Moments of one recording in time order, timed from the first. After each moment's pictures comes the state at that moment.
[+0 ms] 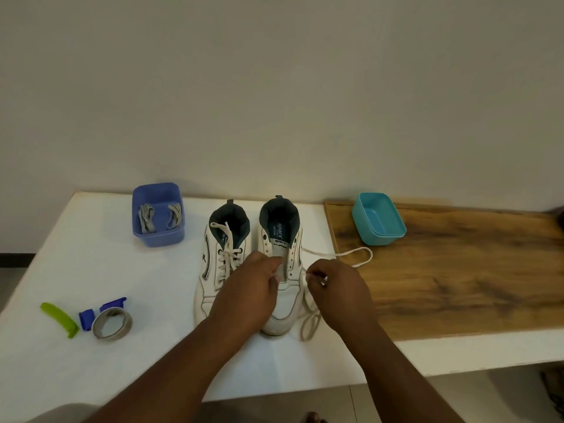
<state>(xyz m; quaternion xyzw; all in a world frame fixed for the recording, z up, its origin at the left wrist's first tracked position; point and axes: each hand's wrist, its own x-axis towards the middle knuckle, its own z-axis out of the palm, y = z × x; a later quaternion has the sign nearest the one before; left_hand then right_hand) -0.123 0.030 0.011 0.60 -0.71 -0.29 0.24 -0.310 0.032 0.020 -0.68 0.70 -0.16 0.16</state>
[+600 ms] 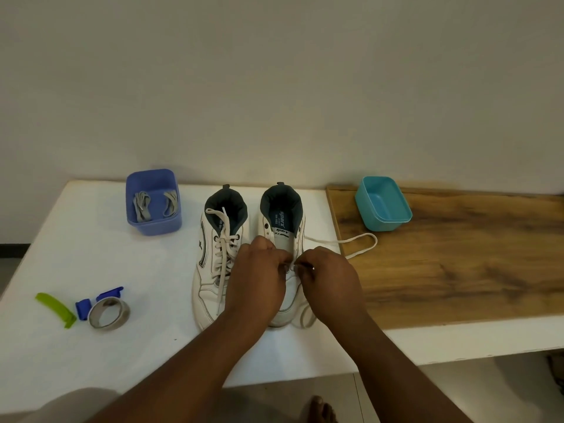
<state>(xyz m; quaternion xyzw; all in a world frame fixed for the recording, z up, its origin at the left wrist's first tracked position) -0.148 0.027 0.000 0.64 -0.70 -0.19 0.23 -0.295 0.031 0.010 -0.70 0.68 -0.14 0.16</state>
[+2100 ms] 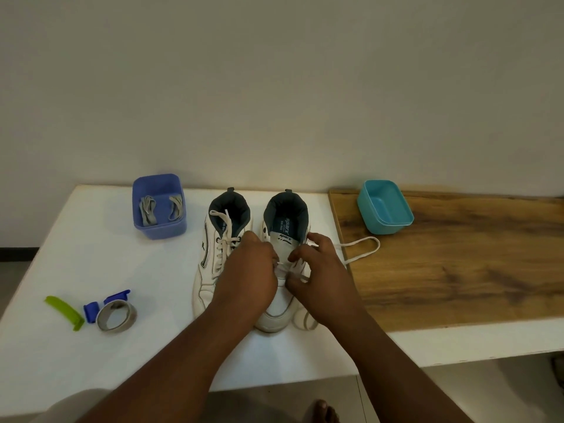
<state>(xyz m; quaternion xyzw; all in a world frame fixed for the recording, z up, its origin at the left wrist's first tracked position) -0.127 0.010 0.010 0.66 -0.69 -0.21 0.19 -0.283 0.032 0.017 -0.70 0.65 -0.18 0.22</state>
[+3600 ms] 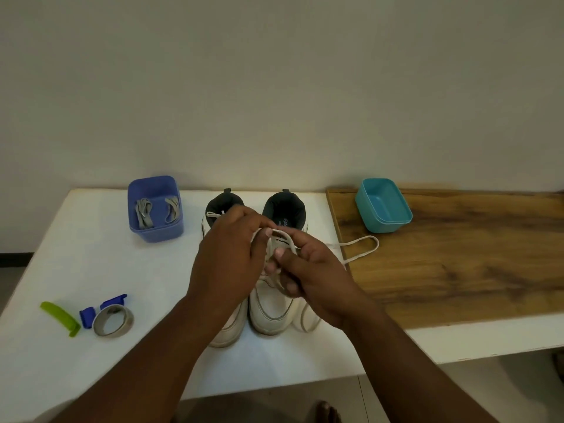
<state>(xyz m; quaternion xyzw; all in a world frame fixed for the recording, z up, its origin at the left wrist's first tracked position) -0.099 0.011 0.048 0.58 -0.71 -0.16 0.36 -0.267 0.030 0.058 -0.47 0.46 -0.36 0.66</state>
